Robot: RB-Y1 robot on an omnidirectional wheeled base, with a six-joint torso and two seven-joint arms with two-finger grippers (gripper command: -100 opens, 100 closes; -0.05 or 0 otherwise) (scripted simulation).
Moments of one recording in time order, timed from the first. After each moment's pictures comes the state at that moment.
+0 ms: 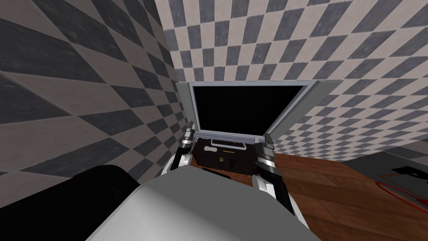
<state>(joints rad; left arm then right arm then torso) 0.48 0.01 0.01 -2.21 -0.08 -0.47 -0.12 0.50 -0.01 -0.01 -2.20 0.00 -0.39 0.02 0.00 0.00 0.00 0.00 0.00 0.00</state>
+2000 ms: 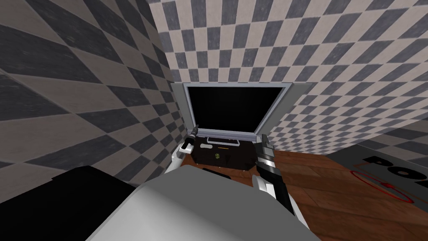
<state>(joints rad) 0.15 0.19 0.11 -1.81 -0.08 0.00 -0.02 0.50 -0.01 -0.01 -2.20 0.00 -0.39 0.02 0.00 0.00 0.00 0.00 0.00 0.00</state>
